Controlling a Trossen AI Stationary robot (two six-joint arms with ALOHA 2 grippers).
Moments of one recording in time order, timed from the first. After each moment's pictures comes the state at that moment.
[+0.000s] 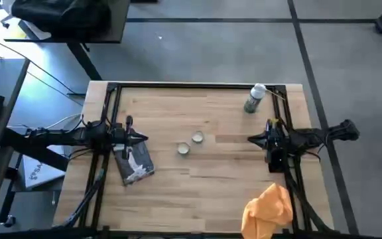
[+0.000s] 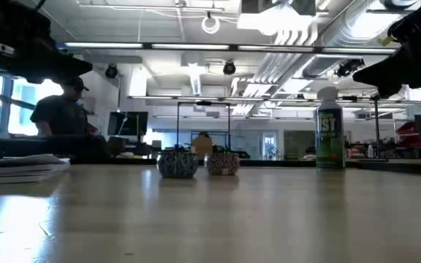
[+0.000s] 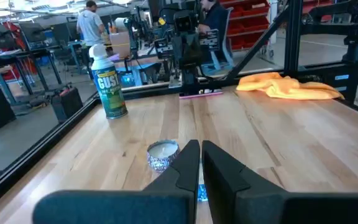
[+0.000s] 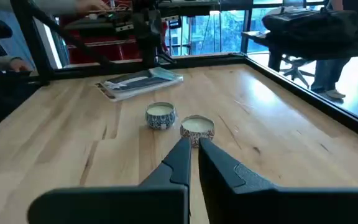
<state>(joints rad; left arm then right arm) 0.01 0.06 0.02 -0.01 -0.01 0.15 0.27 0.05 0.09 -0.22 0.41 0.10</state>
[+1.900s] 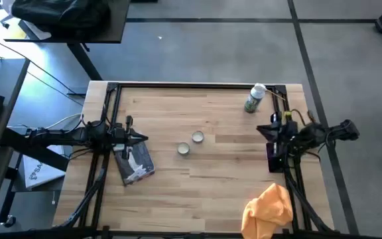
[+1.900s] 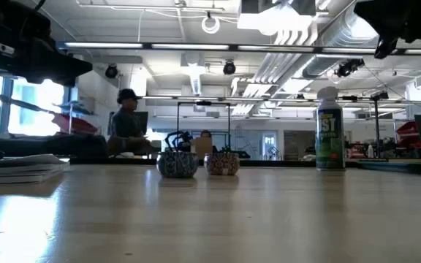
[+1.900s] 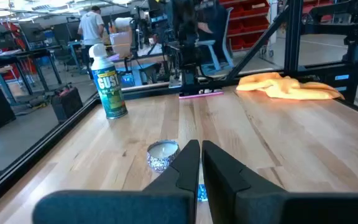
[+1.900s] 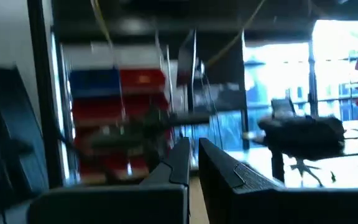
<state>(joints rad) 0.01 0.06 0.02 -0.01 -0.01 0.15 0.27 0.05 0.09 0.37 0.42 -0.05</state>
